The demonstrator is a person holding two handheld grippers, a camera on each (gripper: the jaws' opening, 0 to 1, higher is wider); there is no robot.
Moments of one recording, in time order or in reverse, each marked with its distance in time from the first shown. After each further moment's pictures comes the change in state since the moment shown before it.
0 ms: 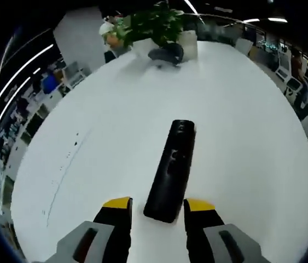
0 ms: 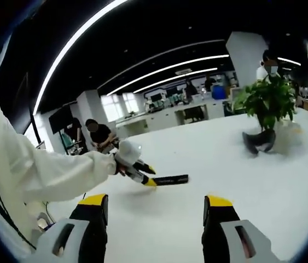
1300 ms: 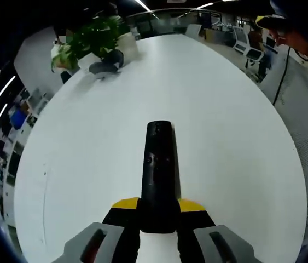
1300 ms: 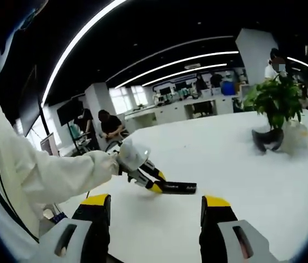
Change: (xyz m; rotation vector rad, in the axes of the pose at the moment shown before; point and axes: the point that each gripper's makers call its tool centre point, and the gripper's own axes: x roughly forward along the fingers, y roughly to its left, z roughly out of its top) left arm -0.005 -0.068 -0.010 0.378 0.060 -0.263; right arm -0.004 0.024 -0.016 -0.041 0.094 0.065
